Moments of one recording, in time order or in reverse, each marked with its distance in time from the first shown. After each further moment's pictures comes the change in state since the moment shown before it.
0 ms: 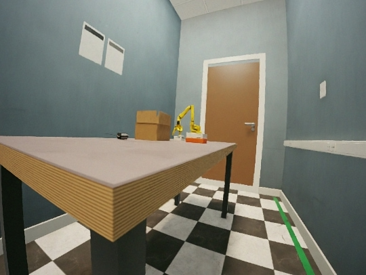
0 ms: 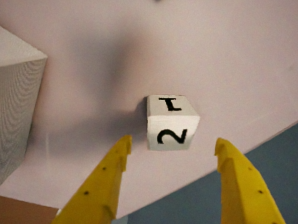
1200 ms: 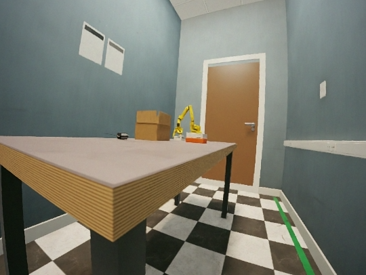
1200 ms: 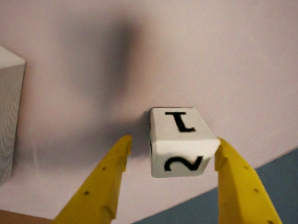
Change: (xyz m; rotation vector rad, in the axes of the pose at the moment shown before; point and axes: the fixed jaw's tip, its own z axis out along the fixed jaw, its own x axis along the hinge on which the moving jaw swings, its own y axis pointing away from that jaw) arm -0.001 0.002 0.019 -0.003 -0.001 0.000
